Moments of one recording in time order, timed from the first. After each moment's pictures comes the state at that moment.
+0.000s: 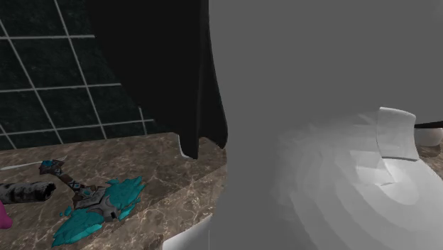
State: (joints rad) arm -0.03 -0.39 -0.21 -2.33 -0.18 1.86 -0.15
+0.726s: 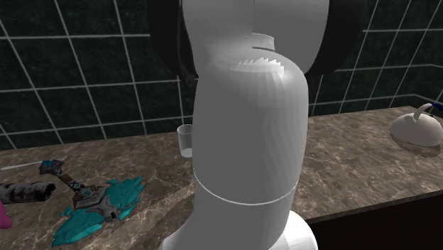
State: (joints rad) arm -0.06 0.01 -0.32 -2.05 -0.13 2.03 -0.38
